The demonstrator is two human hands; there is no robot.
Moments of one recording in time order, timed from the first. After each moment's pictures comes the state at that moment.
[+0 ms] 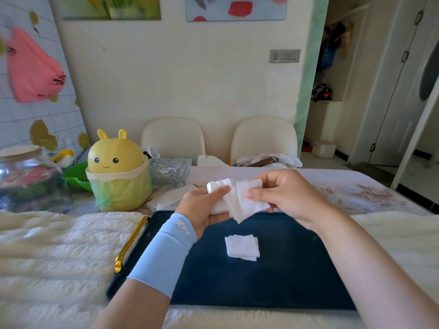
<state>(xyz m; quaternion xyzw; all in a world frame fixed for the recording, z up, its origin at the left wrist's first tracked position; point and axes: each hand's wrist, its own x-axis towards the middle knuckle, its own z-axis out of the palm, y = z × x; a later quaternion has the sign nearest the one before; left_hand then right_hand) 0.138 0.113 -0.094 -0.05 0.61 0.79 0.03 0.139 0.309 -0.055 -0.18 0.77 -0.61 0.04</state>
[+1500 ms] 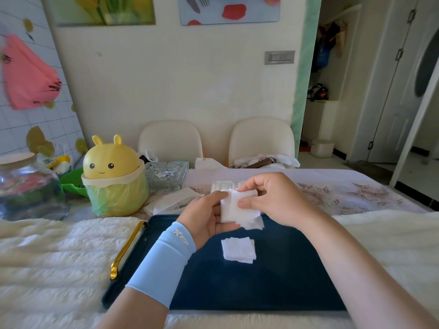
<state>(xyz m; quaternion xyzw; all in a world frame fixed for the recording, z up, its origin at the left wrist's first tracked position) 0.150 0.125 -0.088 -0.04 0.59 0.80 0.11 0.134 0.303 -0.062 -0.19 0.86 -0.47 -0.04</state>
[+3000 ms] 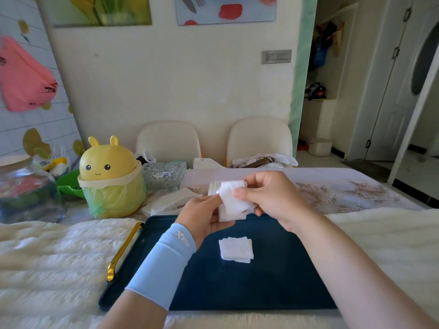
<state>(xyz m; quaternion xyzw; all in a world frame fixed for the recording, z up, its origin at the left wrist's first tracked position) 0.142 0.126 -0.099 -0.05 0.62 0.78 0.06 0.132 0.295 -0.064 -0.12 0.77 -0.62 -0.02</state>
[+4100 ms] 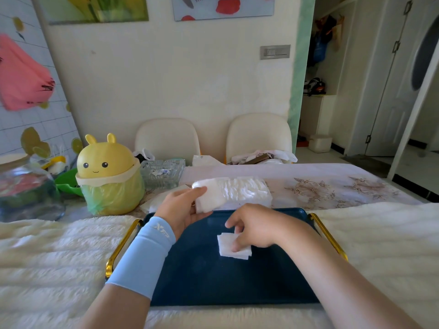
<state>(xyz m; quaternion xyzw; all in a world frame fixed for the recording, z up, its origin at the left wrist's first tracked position) 0.133 0.095 -0.098 -0.09 0.61 0.79 0.00 0.137 0.286 -0.092 -0.20 0.95 -0.19 0.16</state>
